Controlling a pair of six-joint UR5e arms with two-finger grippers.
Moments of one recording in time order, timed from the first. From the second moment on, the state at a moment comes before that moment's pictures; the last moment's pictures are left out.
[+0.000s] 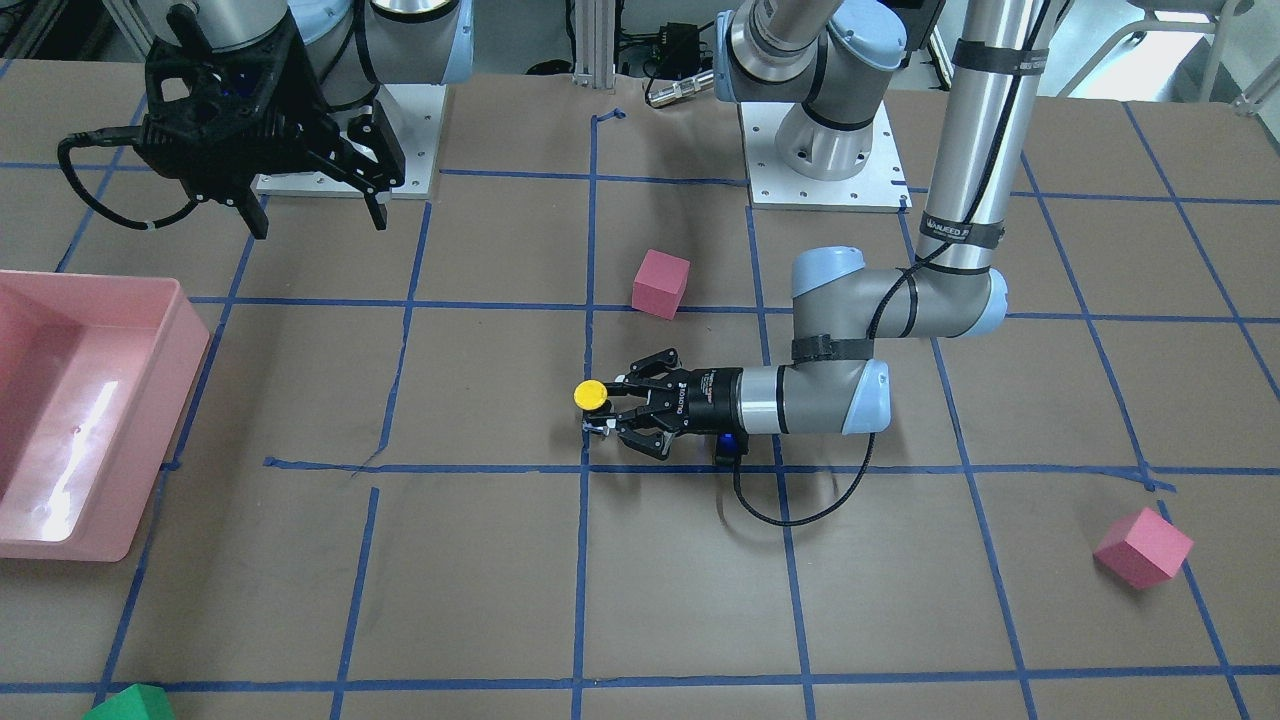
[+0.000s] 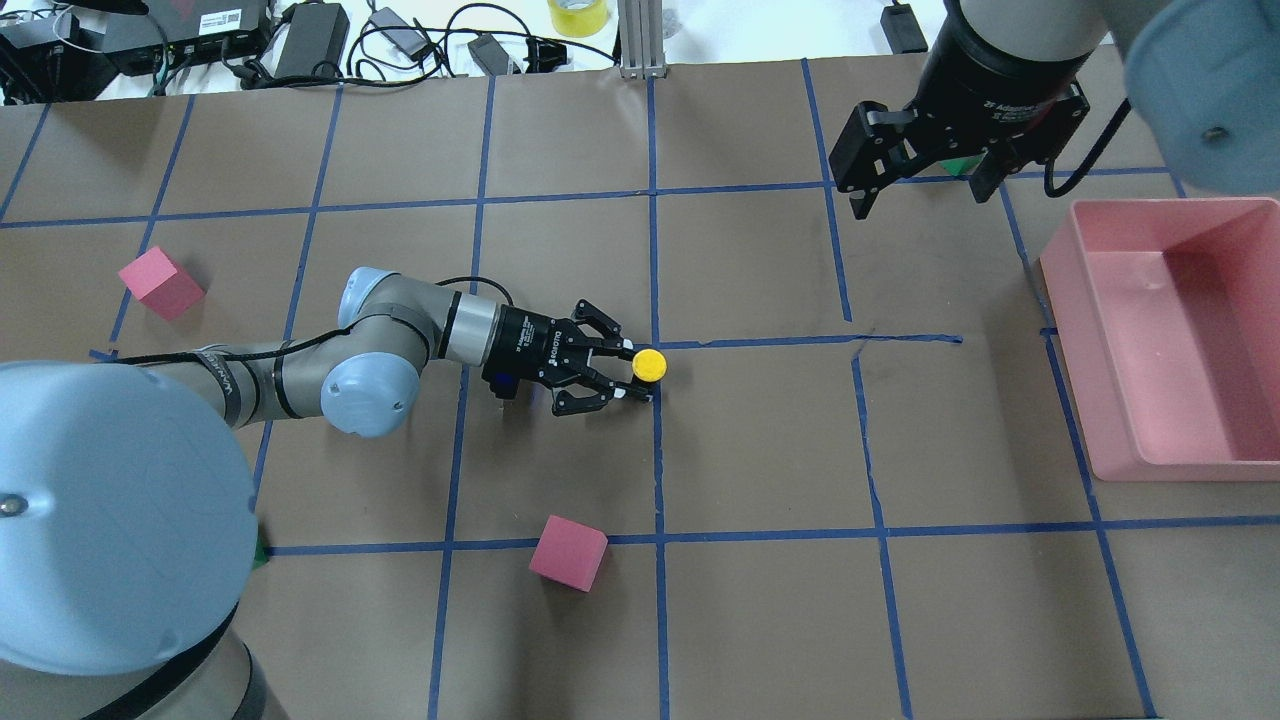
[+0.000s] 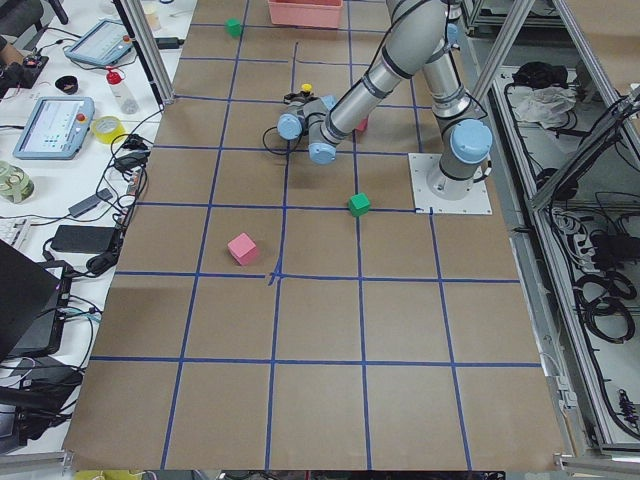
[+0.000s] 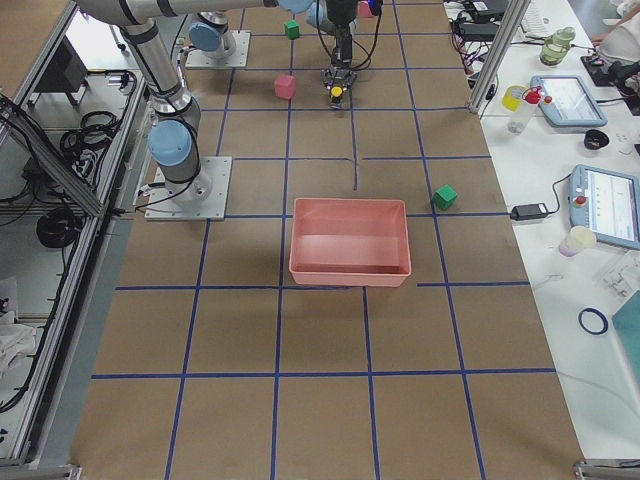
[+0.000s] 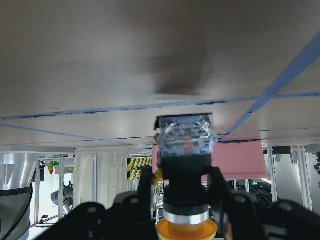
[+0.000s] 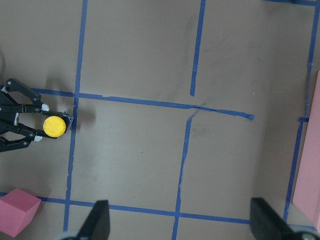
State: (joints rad) left arm -1.53 -2.14 -2.01 -1.02 0.44 -1.04; right arm 1.63 -1.60 1.53 -1.58 -1.55 -0.06
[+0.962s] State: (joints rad) left arm -1.49 -2.08 -1.92 -1.02 0.64 -1.05; right arm 1.63 -1.60 1.53 -1.58 -1.55 -0.06
